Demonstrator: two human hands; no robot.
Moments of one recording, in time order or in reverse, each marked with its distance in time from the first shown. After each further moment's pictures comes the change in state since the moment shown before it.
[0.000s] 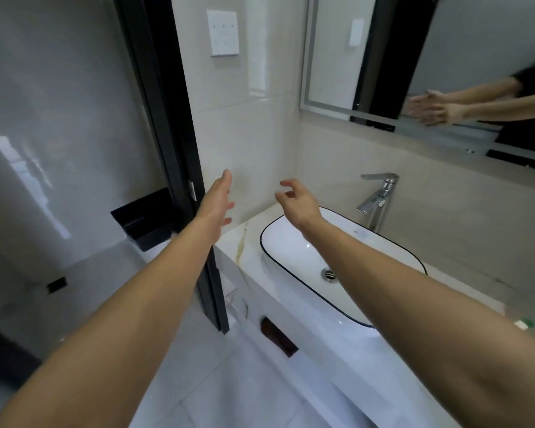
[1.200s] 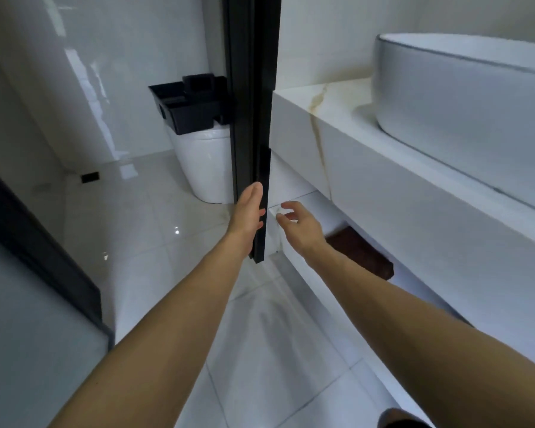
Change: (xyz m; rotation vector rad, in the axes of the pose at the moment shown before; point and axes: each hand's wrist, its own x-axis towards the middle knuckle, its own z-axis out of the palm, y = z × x) left_hand 0.052 -0.508 -0.056 -0.131 0.189 -0.045; right_hand -0.059 0.413 0.324 -0.066 -0.283 0.000
